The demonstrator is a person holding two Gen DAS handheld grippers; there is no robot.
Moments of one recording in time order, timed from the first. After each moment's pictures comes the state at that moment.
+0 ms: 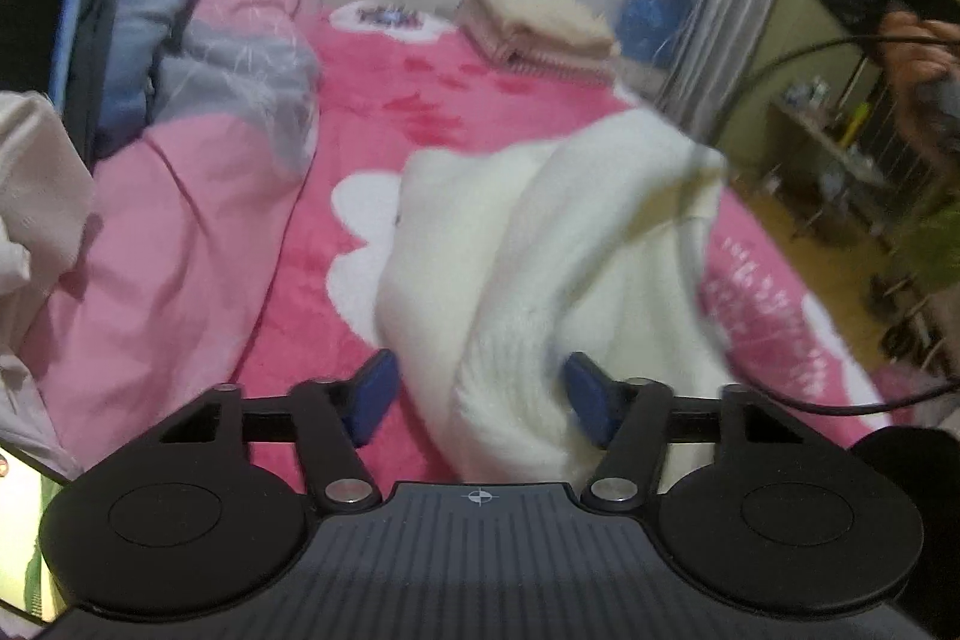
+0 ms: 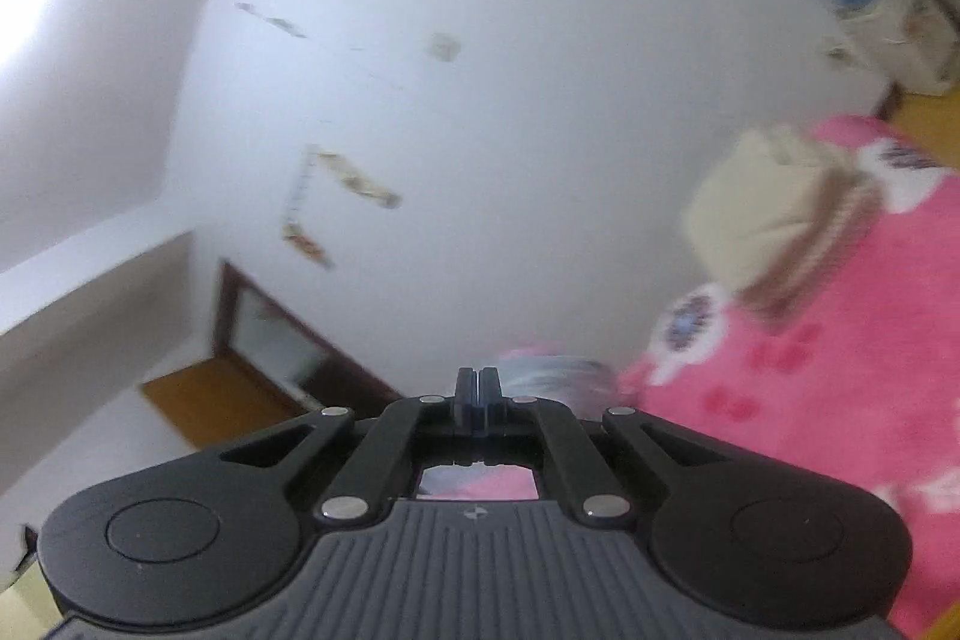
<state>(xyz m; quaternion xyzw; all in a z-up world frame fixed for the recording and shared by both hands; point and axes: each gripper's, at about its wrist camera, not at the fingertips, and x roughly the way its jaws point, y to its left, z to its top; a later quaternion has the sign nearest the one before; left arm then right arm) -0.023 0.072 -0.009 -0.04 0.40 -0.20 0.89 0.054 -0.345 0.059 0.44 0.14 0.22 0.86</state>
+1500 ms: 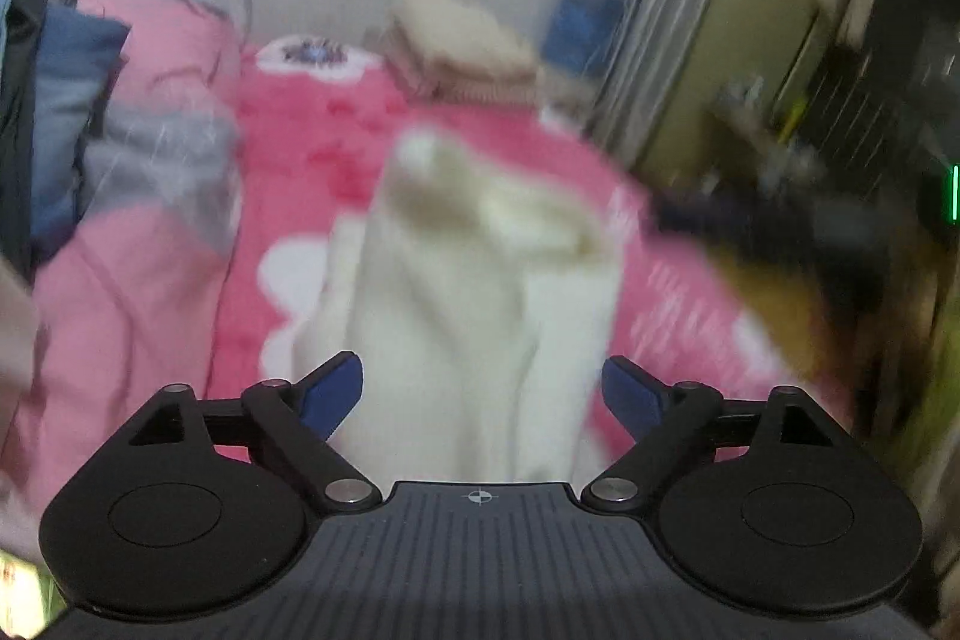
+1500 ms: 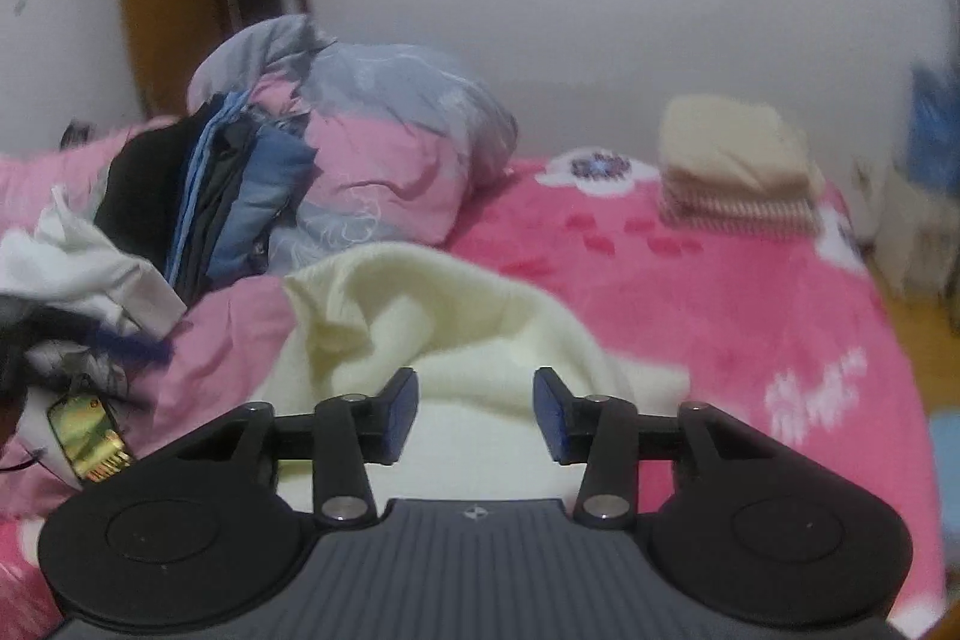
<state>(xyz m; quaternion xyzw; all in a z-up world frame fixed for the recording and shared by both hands) -0.014 0.048 0.016 0.00 0.39 -0.25 0.89 -0.010 -0.237 0.002 -0.02 0.27 0.24 0.93</state>
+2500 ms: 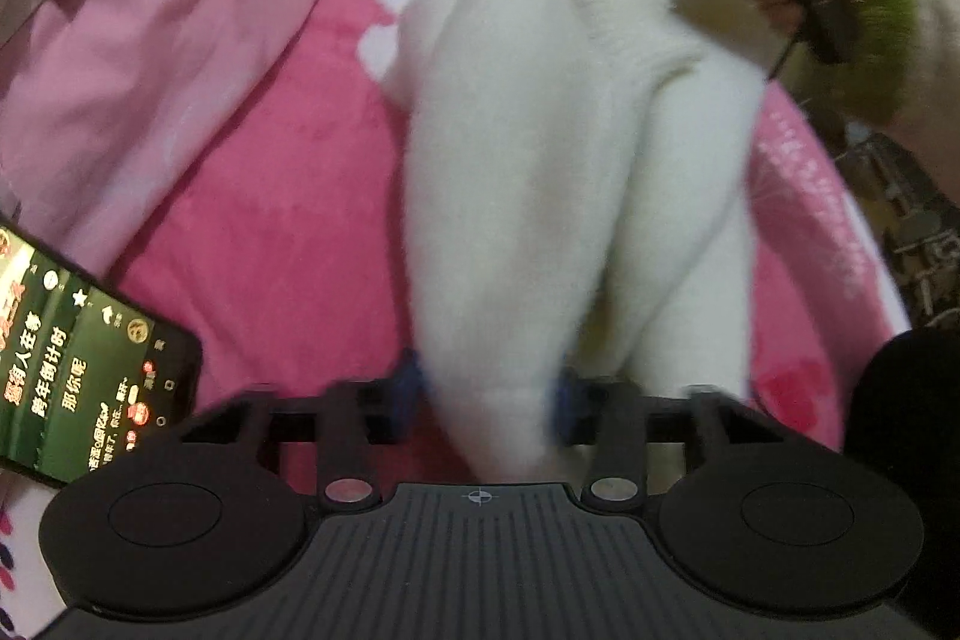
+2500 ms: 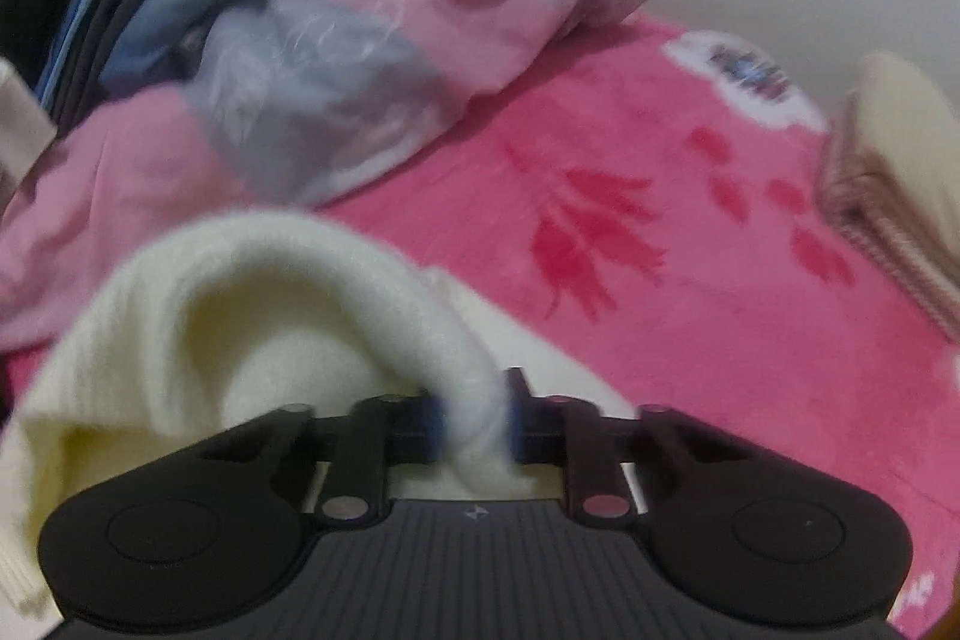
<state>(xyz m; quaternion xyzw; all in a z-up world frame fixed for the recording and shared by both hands) -0.037 0.079 -0.082 -0.06 0.50 -0.18 0.85 0.151 -0.133 -0.060 -0.18 0.40 0.28 0.85</state>
